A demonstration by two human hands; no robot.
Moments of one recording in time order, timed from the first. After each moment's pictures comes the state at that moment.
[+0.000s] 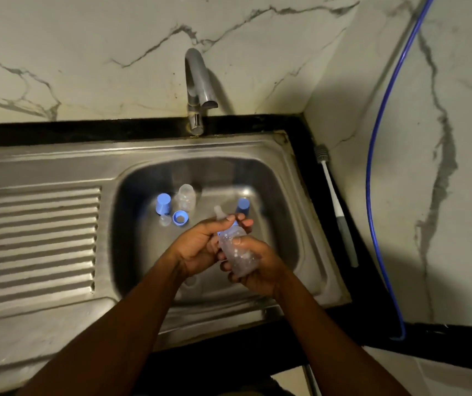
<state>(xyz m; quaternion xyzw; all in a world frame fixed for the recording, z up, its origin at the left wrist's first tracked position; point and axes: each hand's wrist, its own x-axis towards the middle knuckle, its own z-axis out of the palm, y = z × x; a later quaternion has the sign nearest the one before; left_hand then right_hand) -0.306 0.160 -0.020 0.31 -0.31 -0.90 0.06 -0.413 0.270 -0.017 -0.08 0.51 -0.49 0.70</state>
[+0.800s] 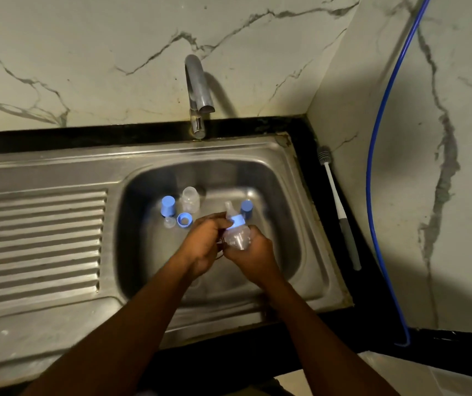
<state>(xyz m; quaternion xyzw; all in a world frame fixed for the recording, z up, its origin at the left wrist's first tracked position) -0.325 0.168 -0.013 0.46 -0.37 -0.79 0.15 -0.413 0.261 -0.052 -0.29 0.82 -0.36 0.34</state>
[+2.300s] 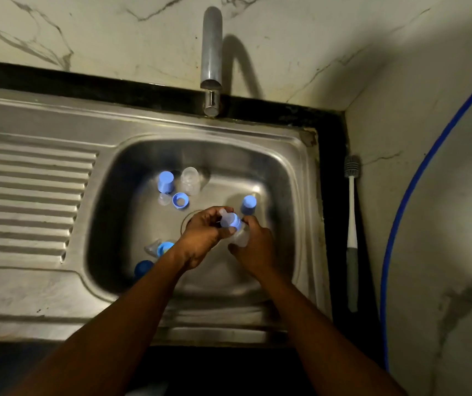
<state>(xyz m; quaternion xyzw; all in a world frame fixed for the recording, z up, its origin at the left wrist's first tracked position) -0.354 0.165 -0.090 0.49 -0.44 -0.73 0.19 -0.481 0.240 -0.116 -0.45 0.81 -0.20 0.31</state>
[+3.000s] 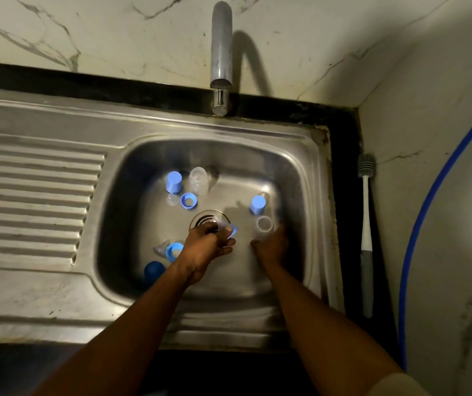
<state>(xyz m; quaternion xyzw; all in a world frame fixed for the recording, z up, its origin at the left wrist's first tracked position) -0.342 0.176 -0.084 0.56 -0.30 -0.75 0.21 -0.488 0.227 -0.156 -0.18 0.88 -0.28 0.34</state>
